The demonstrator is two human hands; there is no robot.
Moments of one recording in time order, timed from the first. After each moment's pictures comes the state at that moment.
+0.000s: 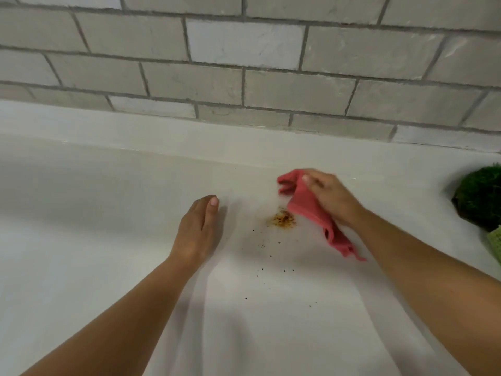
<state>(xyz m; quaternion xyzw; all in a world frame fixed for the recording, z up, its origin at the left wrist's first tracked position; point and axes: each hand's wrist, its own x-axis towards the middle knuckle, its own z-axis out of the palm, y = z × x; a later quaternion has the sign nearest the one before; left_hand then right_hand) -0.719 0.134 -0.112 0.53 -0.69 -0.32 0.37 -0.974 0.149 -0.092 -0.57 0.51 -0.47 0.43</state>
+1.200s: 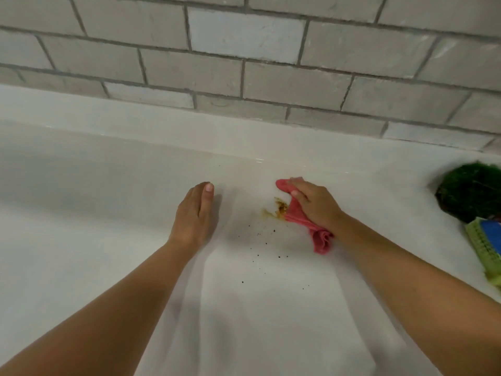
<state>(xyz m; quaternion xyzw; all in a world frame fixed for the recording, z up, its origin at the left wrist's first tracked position) -0.718 0.134 -0.113 0.52 -0.69 -0.31 0.39 -0.970 0.152 -0.124 -0.66 0.68 -0.29 0.15</state>
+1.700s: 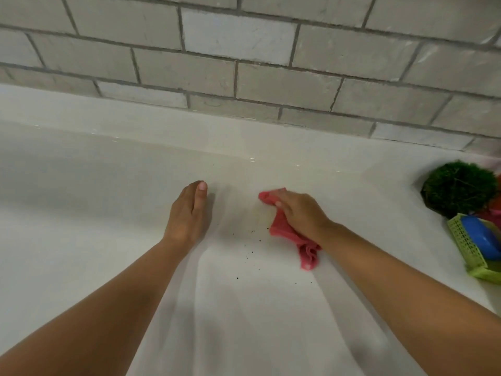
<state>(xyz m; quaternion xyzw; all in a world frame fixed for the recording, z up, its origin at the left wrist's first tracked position) -0.717 0.133 -0.111 0.52 -0.69 -0.31 0.39 -0.940 0.178 -0.116 -0.67 0.66 -0.27 0.19</state>
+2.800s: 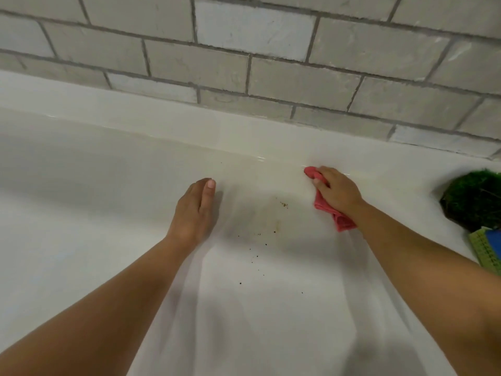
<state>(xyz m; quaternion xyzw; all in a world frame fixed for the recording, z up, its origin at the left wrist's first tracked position) -0.719 0.127 -0.117 0.53 -0.69 -0.31 0.39 -1.029 0.126 -0.126 -0.61 0.77 -0.17 0.04</state>
